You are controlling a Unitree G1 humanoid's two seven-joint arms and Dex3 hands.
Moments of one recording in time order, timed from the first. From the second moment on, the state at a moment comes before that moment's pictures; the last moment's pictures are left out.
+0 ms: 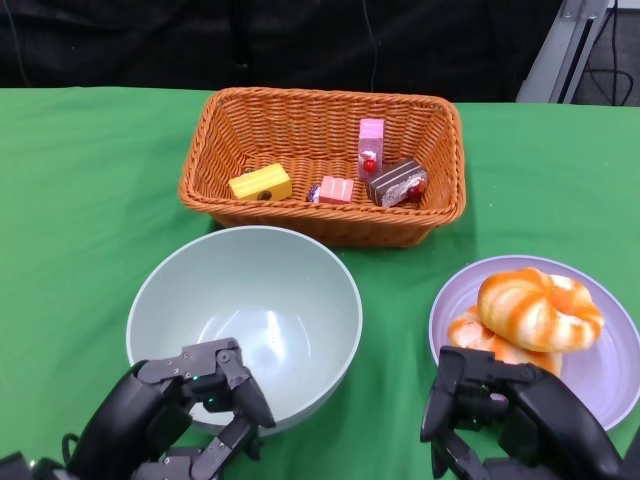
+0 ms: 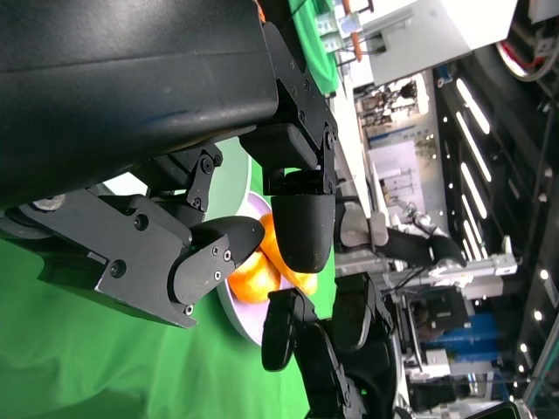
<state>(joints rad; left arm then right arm) 0.10 0.16 -0.07 0.13 -0.34 -0.60 -0.63 0.21 -0.12 0.18 -0.20 0.11 -0.13 0.41</state>
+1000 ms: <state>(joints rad) 0.06 0.15 -0.08 0.09 -0.26 -0.55 -0.61 0.15 -0.11 0.20 -0.21 0.11 -0.12 0.38</state>
